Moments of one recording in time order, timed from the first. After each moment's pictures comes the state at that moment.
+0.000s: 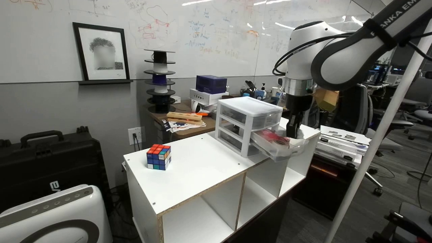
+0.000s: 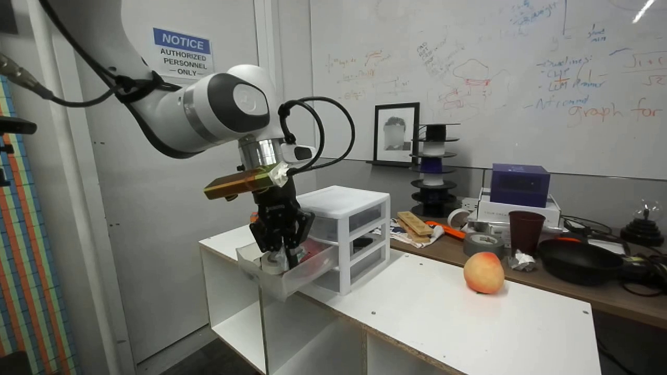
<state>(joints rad) 0.02 0.17 -0.03 -2.28 -0.42 2.42 0.00</state>
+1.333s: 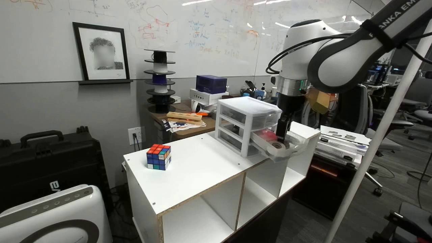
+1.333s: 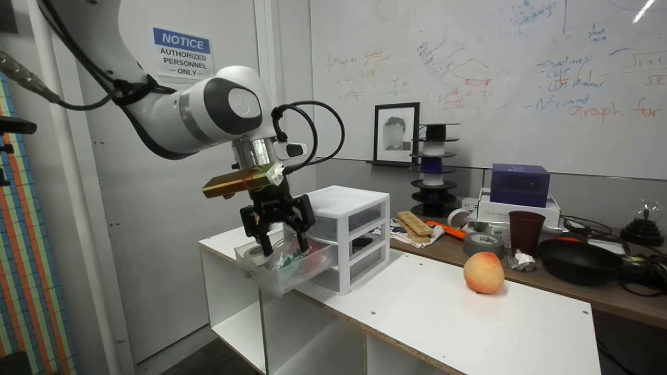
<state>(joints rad) 0.05 0.18 -0.01 -2.27 -0.42 2.49 0.00</state>
